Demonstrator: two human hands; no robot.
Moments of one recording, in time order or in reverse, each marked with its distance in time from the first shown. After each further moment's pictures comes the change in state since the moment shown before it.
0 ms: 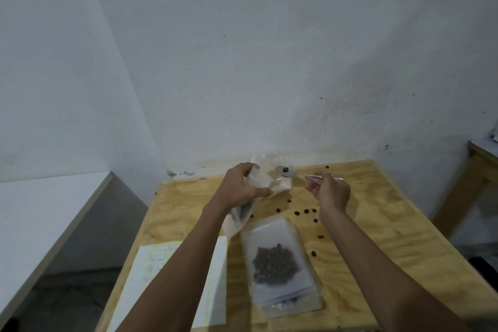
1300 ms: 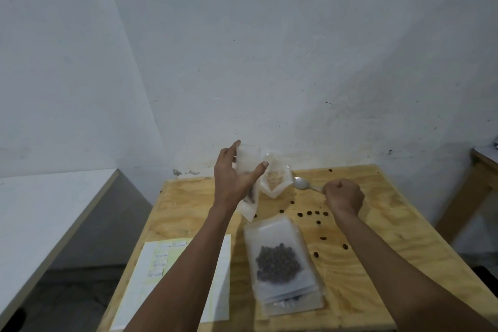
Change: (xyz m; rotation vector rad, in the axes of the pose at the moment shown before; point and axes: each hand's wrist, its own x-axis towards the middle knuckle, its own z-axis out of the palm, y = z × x) left_hand -0.012 0.012 -0.007 -0.190 0.551 0.106; right_hand 0.024 0.000 -0.016 -0.752 0.101 -0.244
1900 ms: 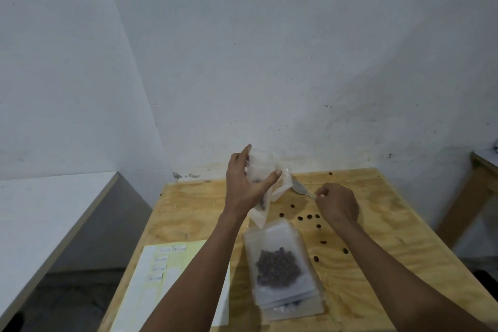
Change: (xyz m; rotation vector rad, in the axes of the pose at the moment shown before) left_hand -0.011 0.007 0.017 0.004 -0.082 0.069; right_hand -0.015 -0.003 -0.008 -0.450 -0.145 -0.314
